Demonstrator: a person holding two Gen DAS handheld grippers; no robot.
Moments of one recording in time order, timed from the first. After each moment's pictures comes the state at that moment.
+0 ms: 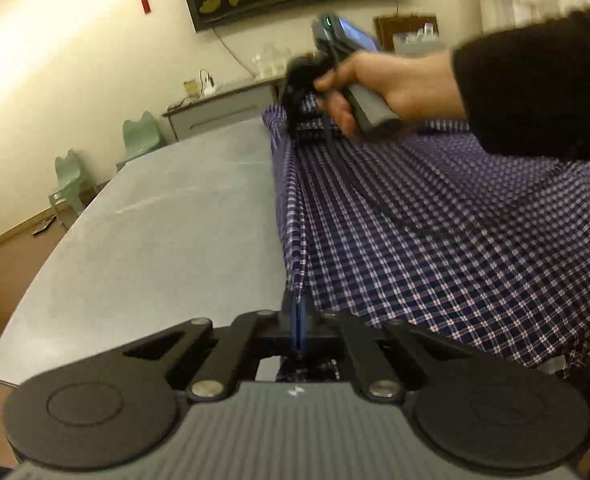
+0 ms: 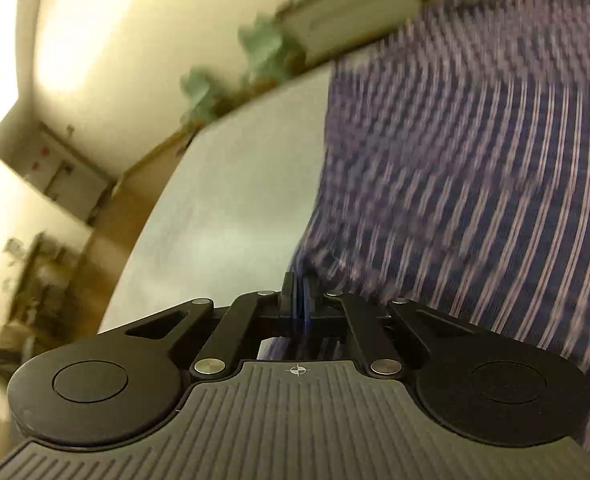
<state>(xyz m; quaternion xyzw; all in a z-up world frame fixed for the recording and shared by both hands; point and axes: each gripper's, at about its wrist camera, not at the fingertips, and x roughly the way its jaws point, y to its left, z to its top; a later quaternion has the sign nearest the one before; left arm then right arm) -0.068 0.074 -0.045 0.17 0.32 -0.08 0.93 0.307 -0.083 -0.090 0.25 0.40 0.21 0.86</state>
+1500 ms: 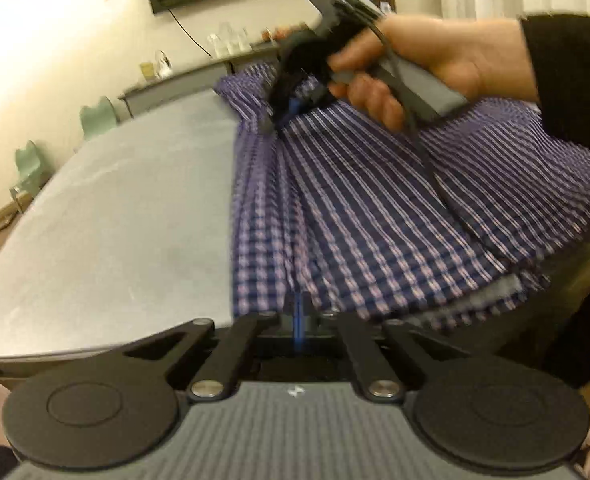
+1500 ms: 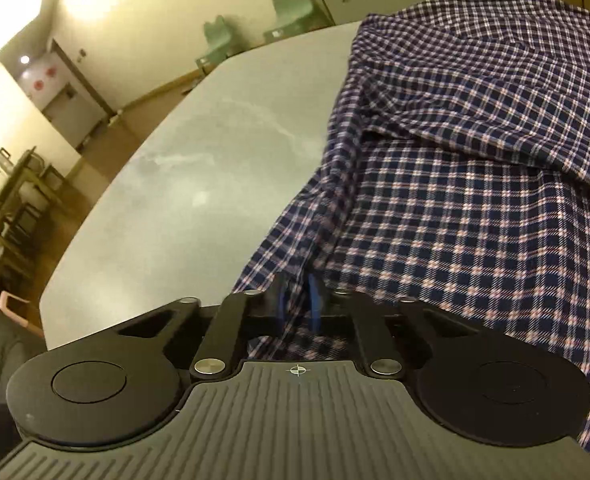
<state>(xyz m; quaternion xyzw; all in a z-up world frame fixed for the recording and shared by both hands) -0.100 0.085 -0.070 0.18 0.35 -0.15 0.91 0.166 -0.095 -0.104 0.14 0.44 0.25 0.85</state>
